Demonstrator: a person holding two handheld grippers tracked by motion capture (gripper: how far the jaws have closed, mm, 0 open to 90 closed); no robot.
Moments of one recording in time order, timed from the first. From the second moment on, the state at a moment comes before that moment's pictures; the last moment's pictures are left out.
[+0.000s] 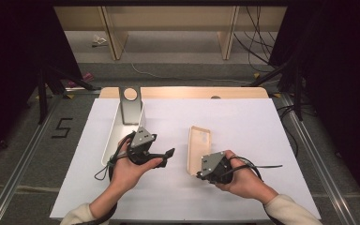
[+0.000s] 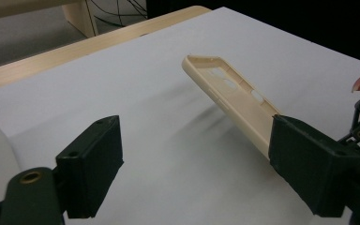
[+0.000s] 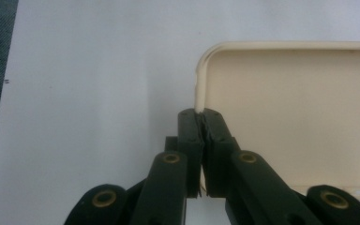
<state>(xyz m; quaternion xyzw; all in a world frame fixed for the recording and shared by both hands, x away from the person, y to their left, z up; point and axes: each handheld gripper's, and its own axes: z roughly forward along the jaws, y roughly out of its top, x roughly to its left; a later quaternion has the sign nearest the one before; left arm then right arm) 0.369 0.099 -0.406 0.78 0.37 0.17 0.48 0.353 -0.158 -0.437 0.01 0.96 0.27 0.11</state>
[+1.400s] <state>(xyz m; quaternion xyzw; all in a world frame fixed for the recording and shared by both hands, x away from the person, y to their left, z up) 0.451 0.046 -0.405 0.78 0.47 0.04 0.41 0.341 -0.144 -0.427 -0.02 0.95 0.28 0.14</state>
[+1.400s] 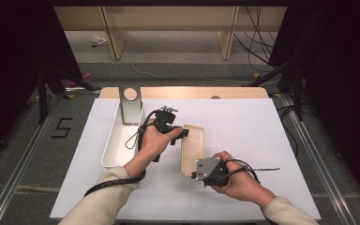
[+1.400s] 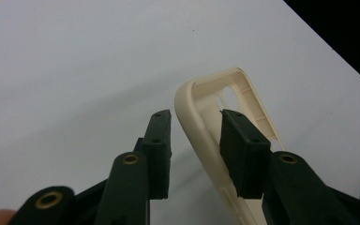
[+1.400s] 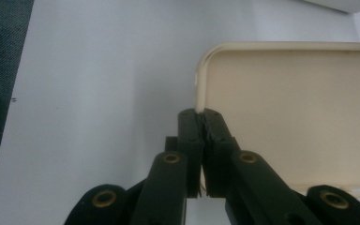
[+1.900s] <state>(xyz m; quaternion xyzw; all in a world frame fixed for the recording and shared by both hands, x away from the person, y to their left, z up) 0.437 0.041 -0.390 0.75 0.47 0.01 0.47 0.344 -0.142 -0.435 -0.02 0.96 0.26 0.14</state>
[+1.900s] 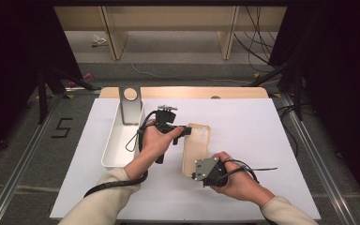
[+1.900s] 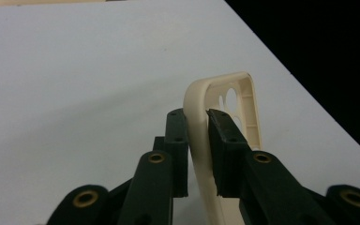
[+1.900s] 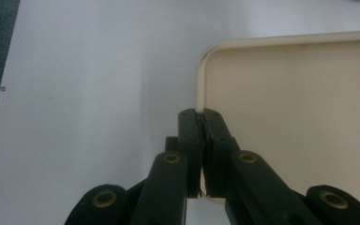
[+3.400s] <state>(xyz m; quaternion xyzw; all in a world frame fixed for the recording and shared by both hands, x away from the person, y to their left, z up) 0.415 0.092 -0.350 0.71 0.38 0.21 0.55 0.372 -0.215 -0.422 0.26 0.84 0.45 0.12</state>
